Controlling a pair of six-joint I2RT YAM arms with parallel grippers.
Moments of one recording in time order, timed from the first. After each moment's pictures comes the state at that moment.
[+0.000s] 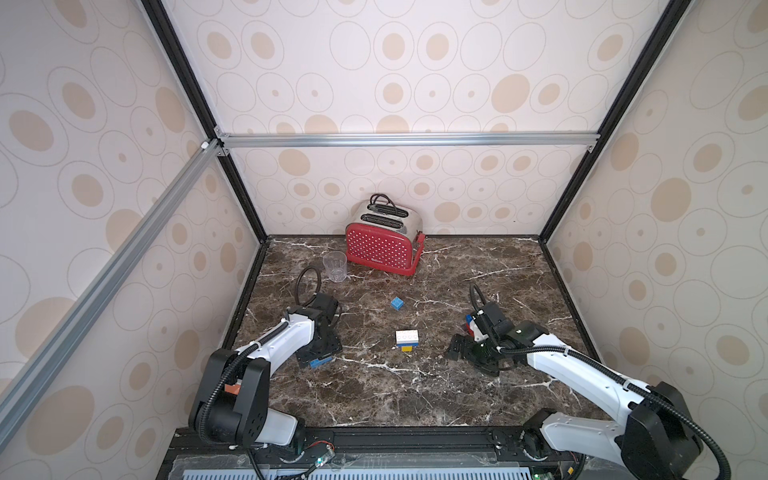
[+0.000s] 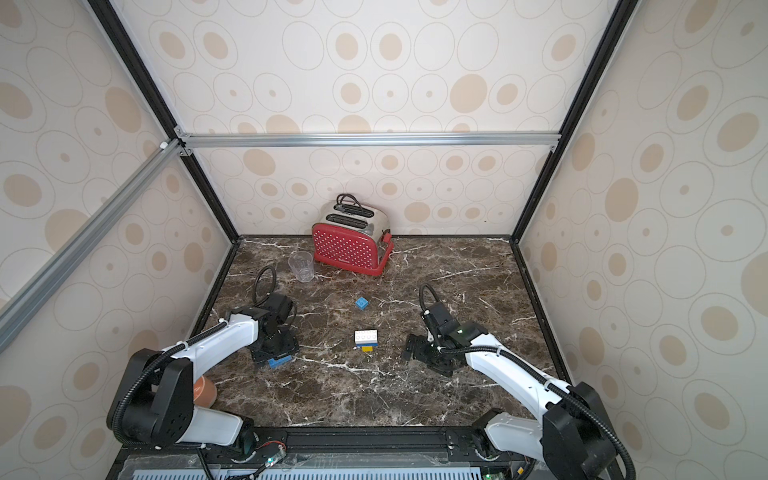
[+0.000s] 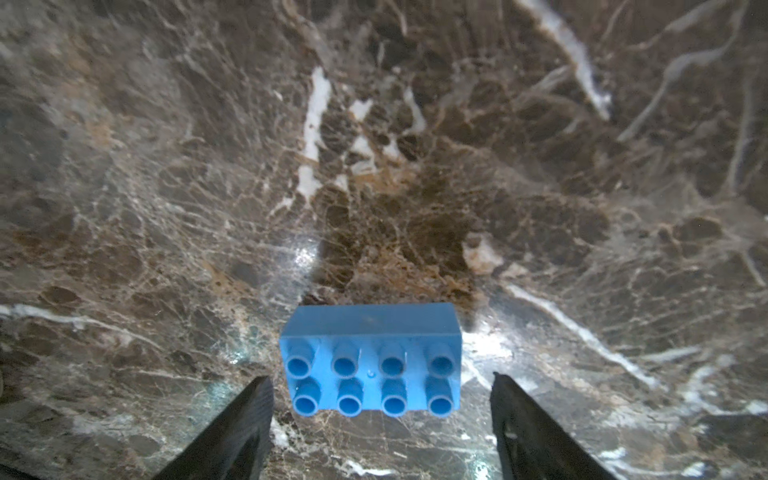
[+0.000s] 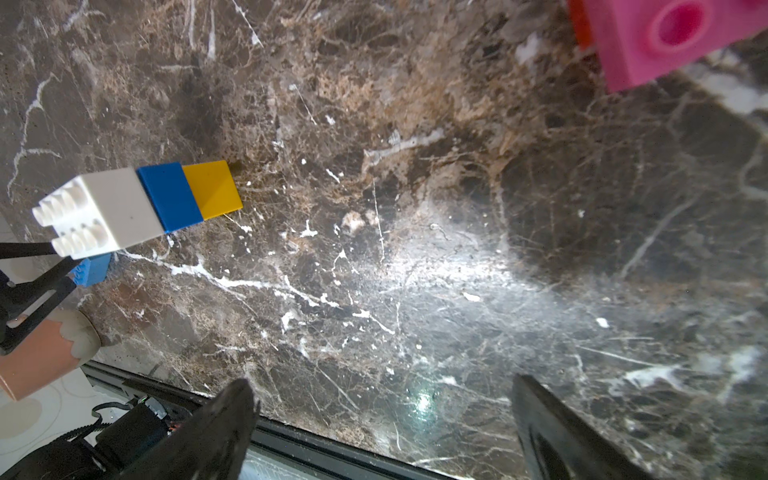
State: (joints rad) left arm -0.26 1.44 0.80 -0.85 -0.13 -0.71; right arm 0.54 1.19 0.74 -0.75 -0.25 0.85
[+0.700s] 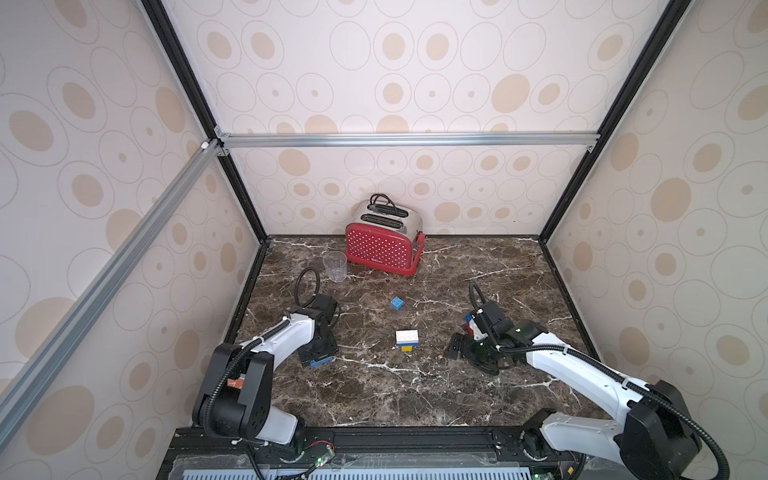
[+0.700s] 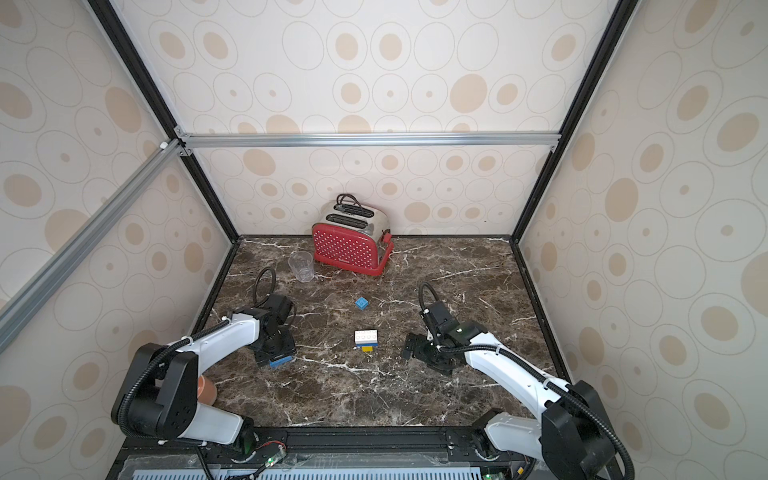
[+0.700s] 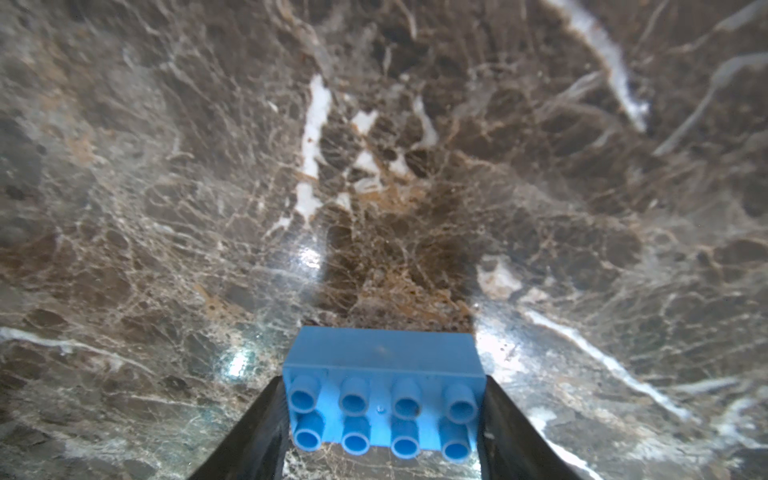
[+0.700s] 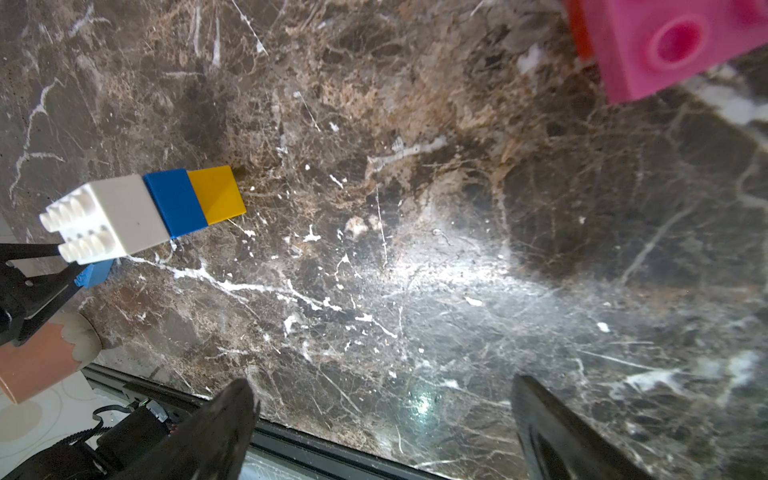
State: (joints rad) left arm -0.24 1.47 0.78 -0.82 -0.13 -0.69; right arm 0.54 1.20 0.75 -0.75 -0.24 0.85
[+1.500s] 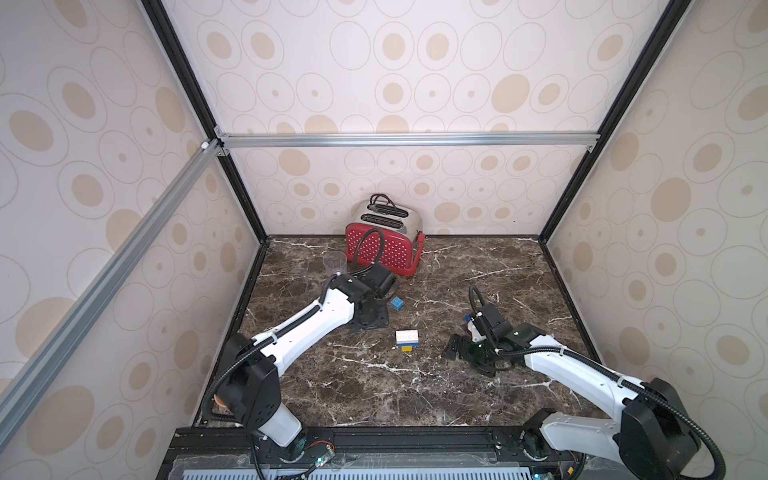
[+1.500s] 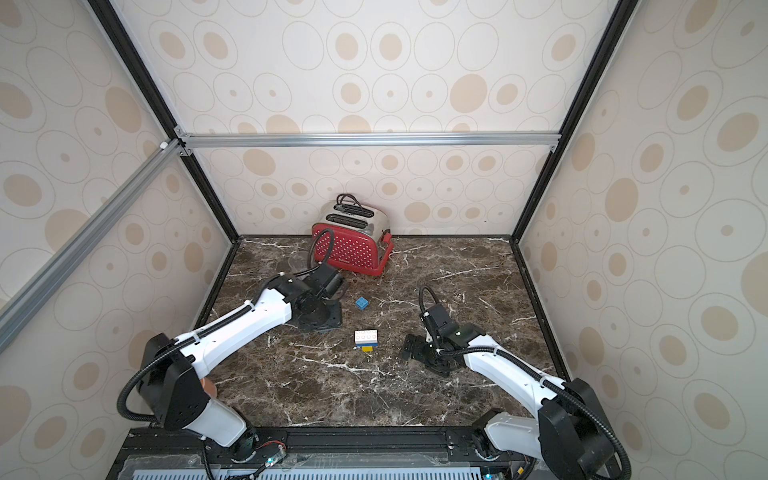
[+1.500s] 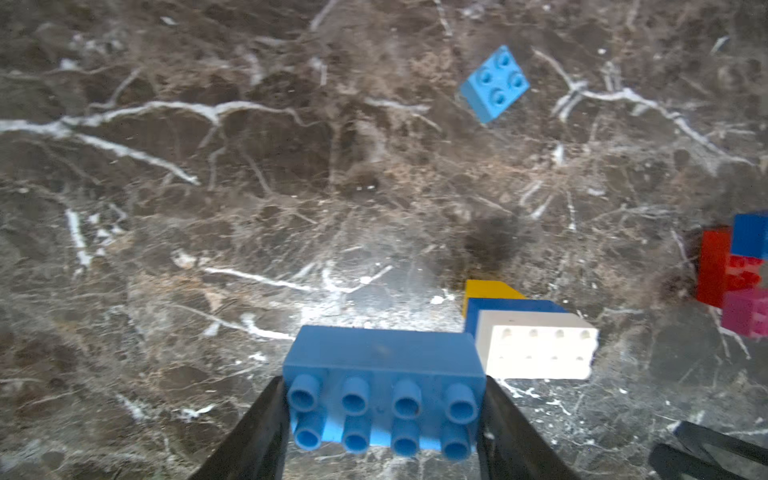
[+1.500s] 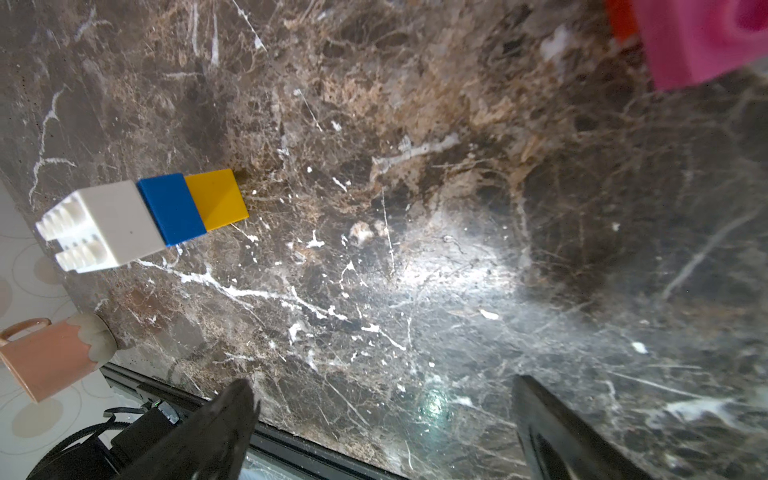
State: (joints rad) left arm -0.70 1.61 1.37 -1.05 -0.13 -0.80; right arm 0.54 1.21 0.70 -0.66 -0.27 0.88
